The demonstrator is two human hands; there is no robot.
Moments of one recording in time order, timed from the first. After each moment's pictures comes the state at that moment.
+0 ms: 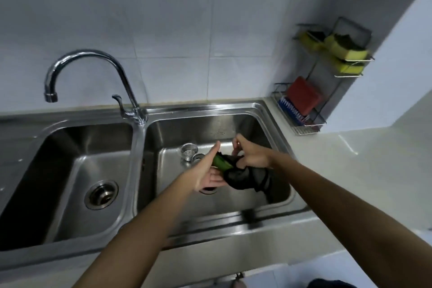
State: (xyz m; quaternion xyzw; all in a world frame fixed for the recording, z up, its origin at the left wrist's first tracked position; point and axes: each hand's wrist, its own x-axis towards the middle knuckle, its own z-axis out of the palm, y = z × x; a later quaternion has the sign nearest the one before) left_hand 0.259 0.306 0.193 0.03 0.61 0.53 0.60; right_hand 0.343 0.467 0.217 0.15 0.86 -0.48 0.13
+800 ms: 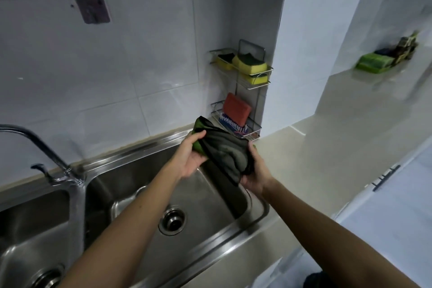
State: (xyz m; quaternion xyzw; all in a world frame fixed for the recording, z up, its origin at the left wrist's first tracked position) left_hand 0.291 0.432 0.283 0.11 0.44 0.70 0.55; right_hand 0.449 0.525 0.213 0.28 0.29 -0.89 -0.23
